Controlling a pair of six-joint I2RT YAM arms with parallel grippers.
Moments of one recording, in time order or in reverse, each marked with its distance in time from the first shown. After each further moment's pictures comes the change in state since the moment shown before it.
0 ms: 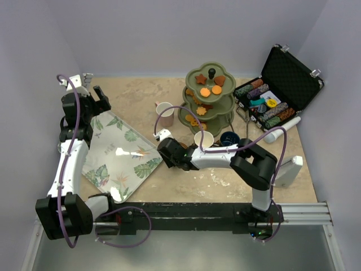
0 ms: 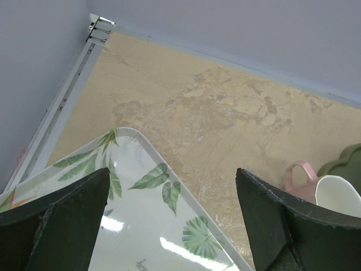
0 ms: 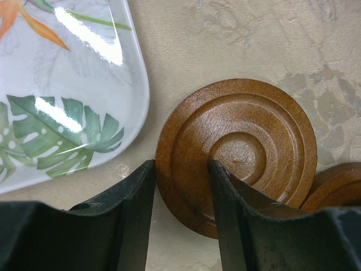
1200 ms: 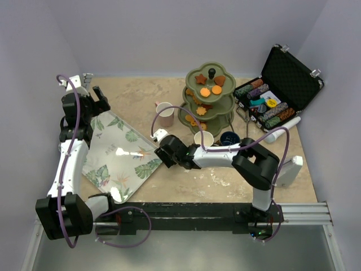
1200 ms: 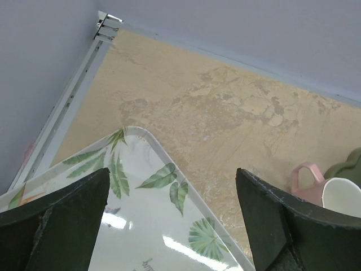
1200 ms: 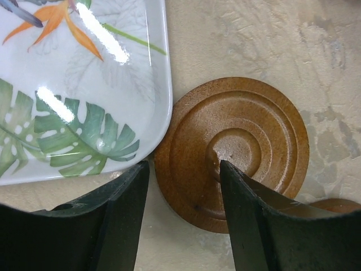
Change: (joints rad) left arm 0.000 0.000 0.000 -0.011 -0.026 0.000; right arm -0.018 -0.022 -0.019 0.081 -0.101 -0.177
